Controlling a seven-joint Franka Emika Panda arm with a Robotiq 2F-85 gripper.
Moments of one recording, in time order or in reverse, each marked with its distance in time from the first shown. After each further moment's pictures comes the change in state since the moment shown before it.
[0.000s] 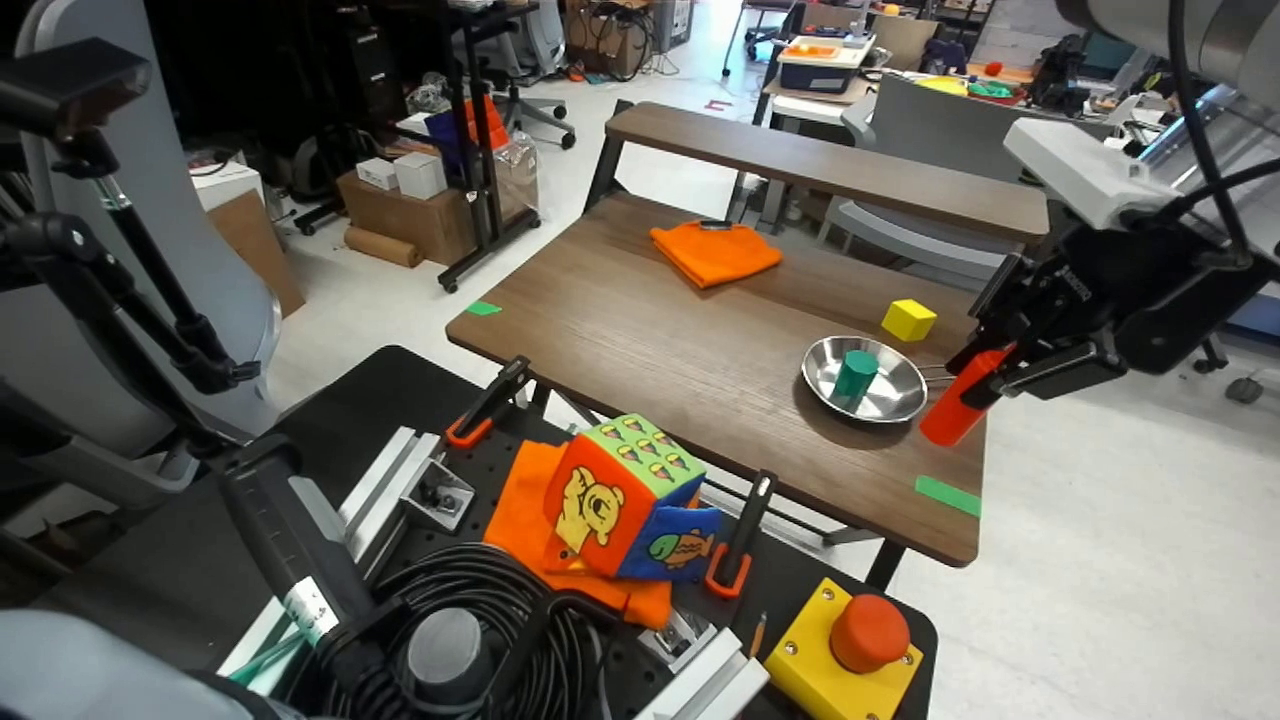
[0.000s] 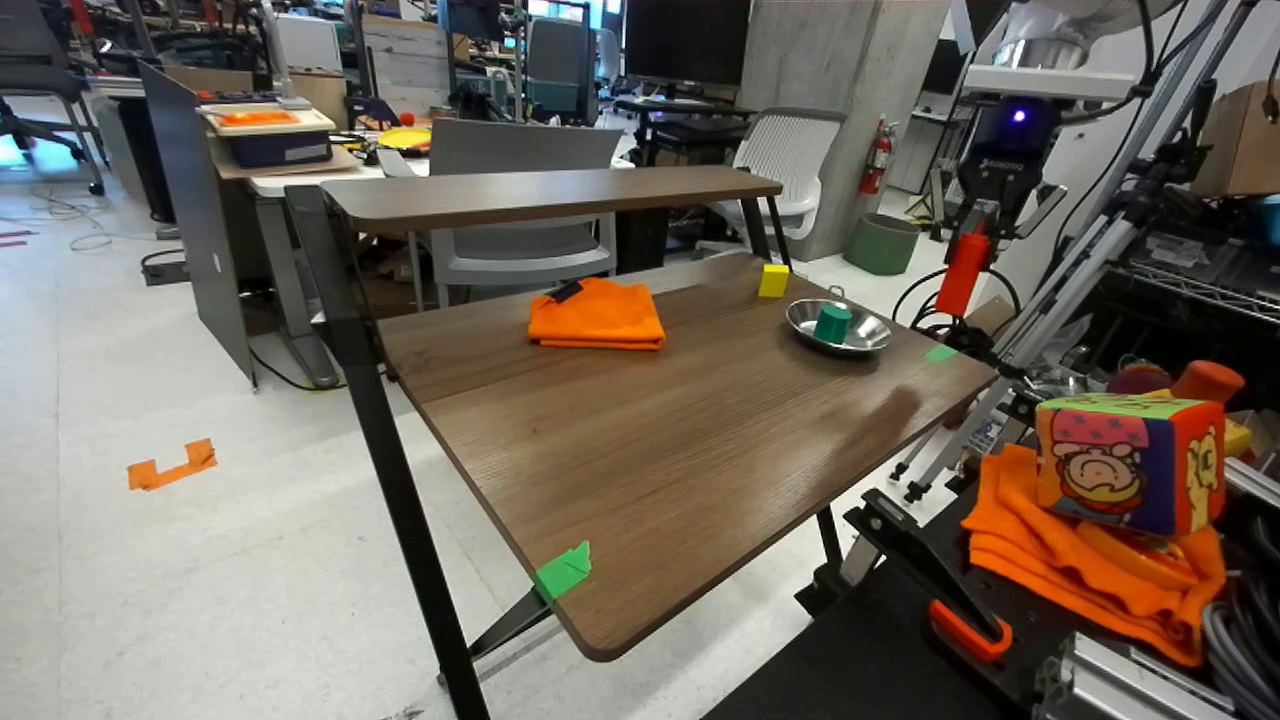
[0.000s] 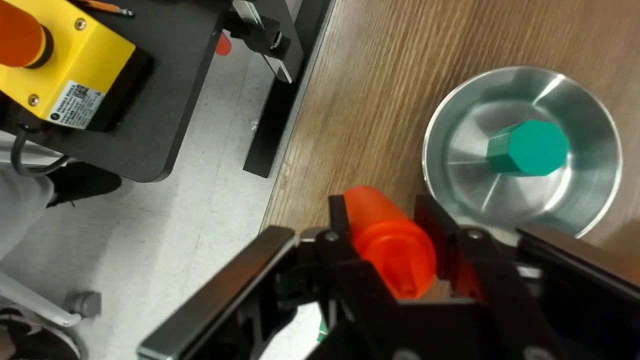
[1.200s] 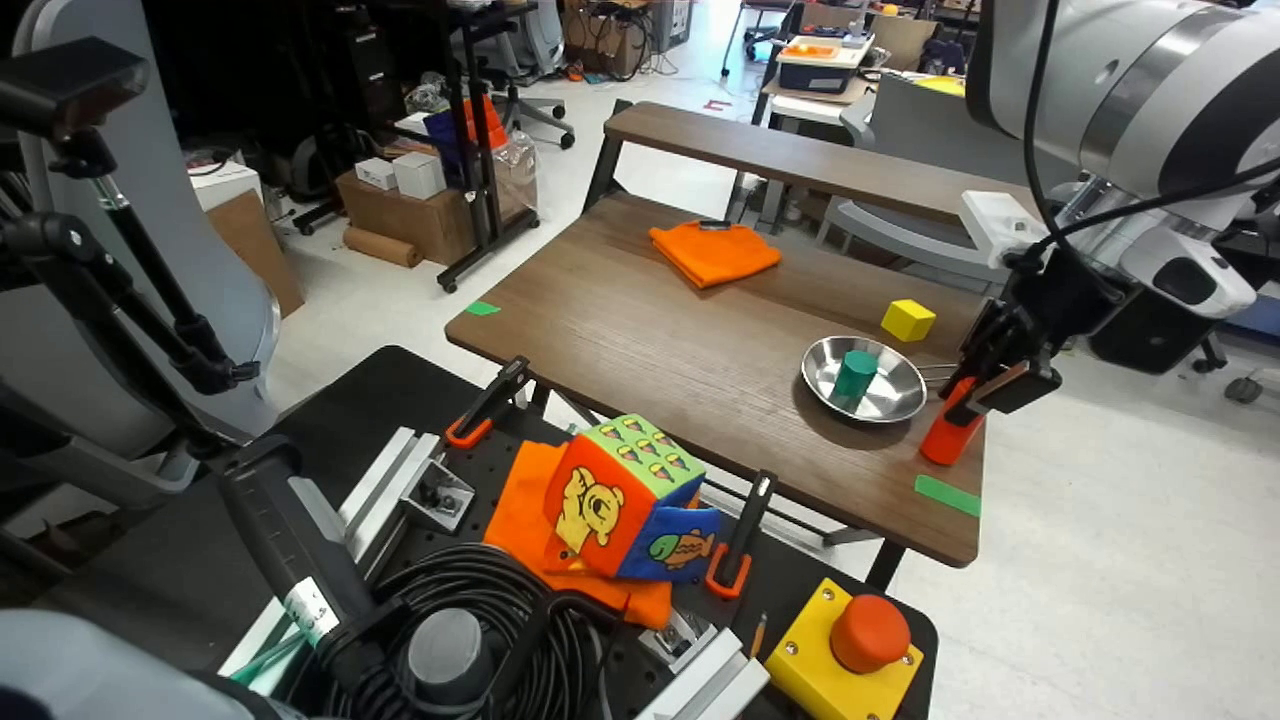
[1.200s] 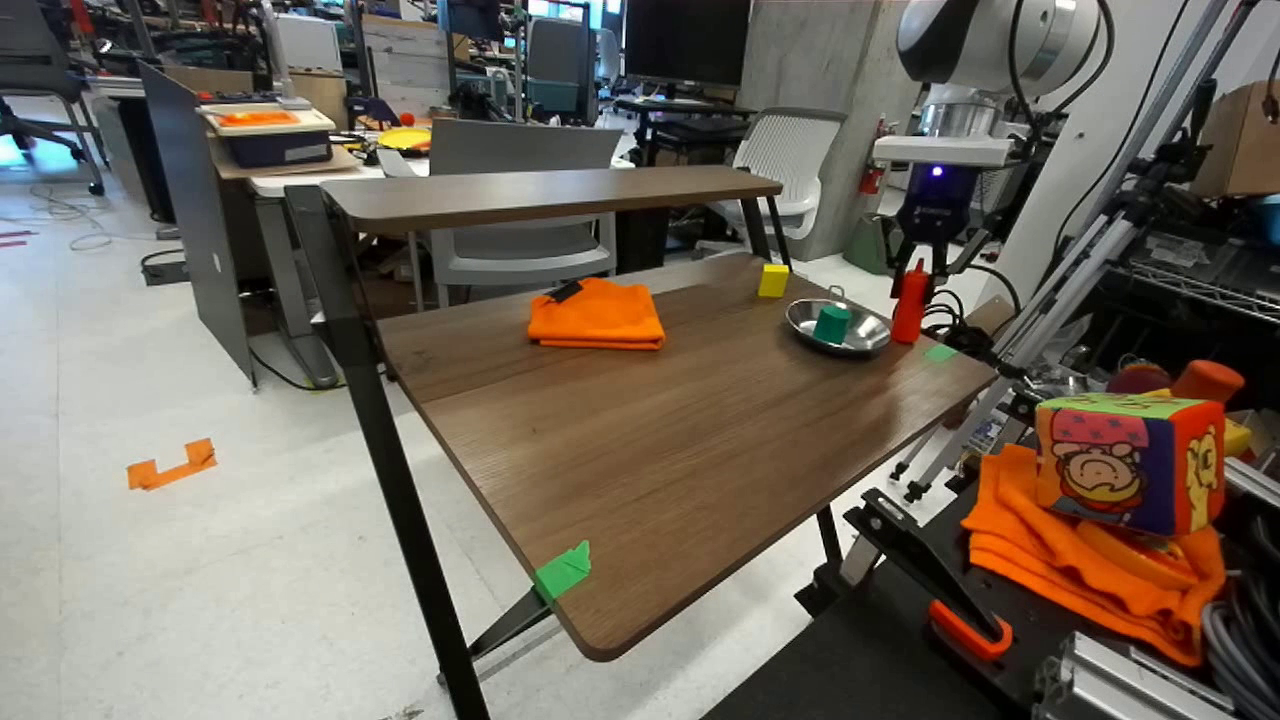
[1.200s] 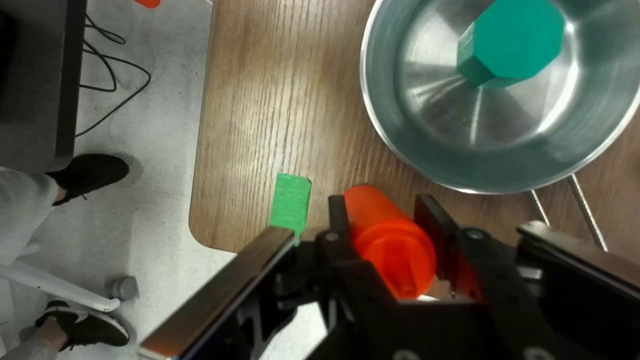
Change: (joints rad) arm 0.061 0.223 -0.014 0.186 -0.031 0.096 0.249
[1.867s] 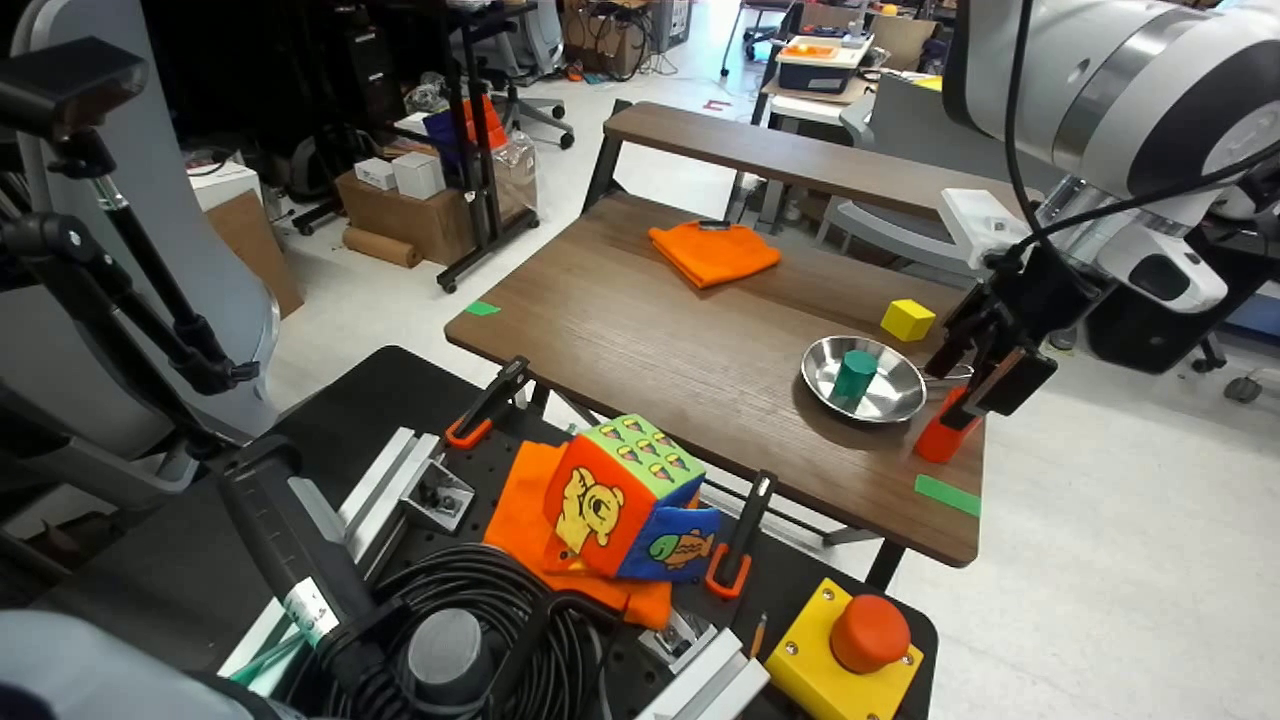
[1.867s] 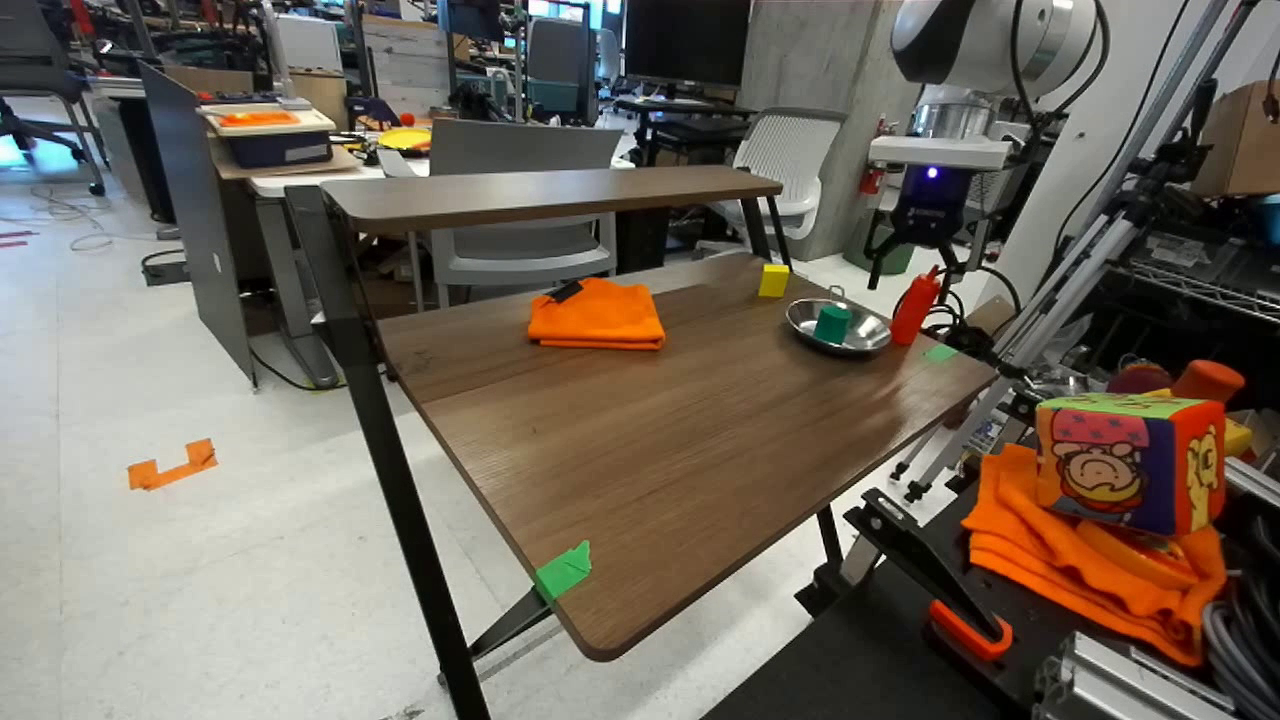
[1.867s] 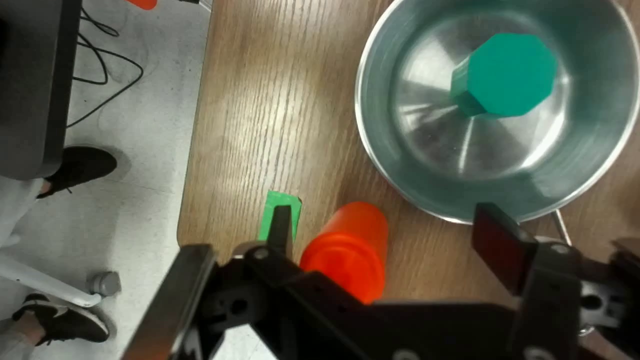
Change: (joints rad) arm 0.013 -0.026 0.013 -0.046 0.003 0.037 -0.038
